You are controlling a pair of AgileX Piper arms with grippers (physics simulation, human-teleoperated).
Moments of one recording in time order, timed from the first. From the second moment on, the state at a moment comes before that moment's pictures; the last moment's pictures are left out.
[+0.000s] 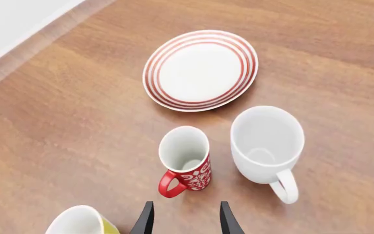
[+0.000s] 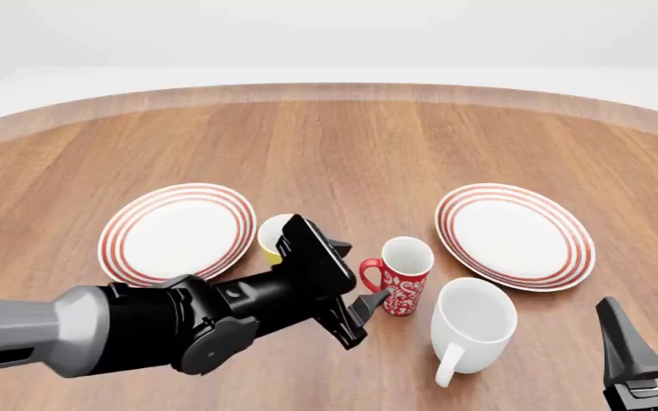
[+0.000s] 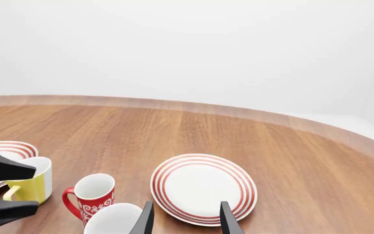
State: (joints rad) left arm -0.88 1.60 -0.75 -0.33 0.20; right arm 0.05 0.00 -0.01 -0.02 -0.05
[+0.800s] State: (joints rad) left arm -0.85 1.71 -0.81 -0.34 0.24; right arm 0.05 0.00 -0.01 -0.02 -0.05
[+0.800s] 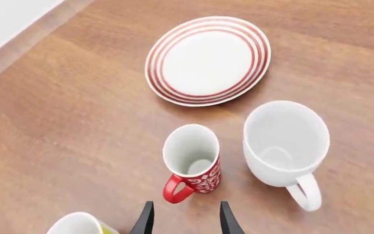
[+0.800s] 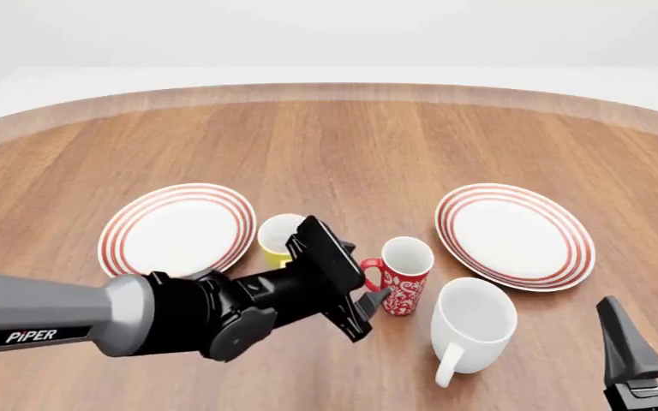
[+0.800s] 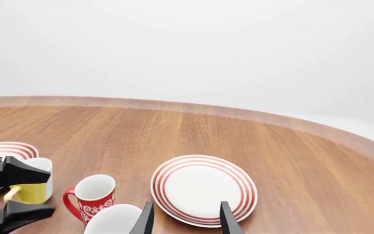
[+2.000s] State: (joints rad) left arm -0.81 1.84 -0.88 -0.35 0.25; right arm 0.05 0.00 -0.01 -0.02 -0.05
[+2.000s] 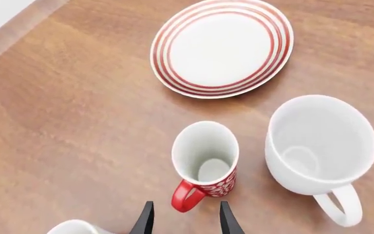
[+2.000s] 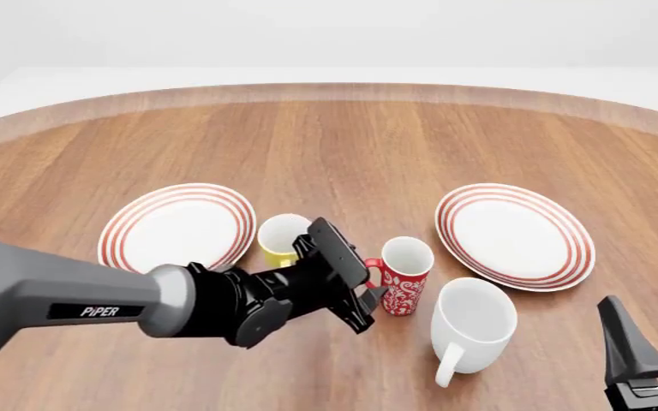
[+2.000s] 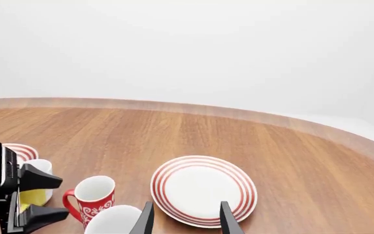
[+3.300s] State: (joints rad) left arm -0.79 1.89 -0.93 -0.34 0.25; right arm 0.04 0.00 -0.01 -0.02 -0.05
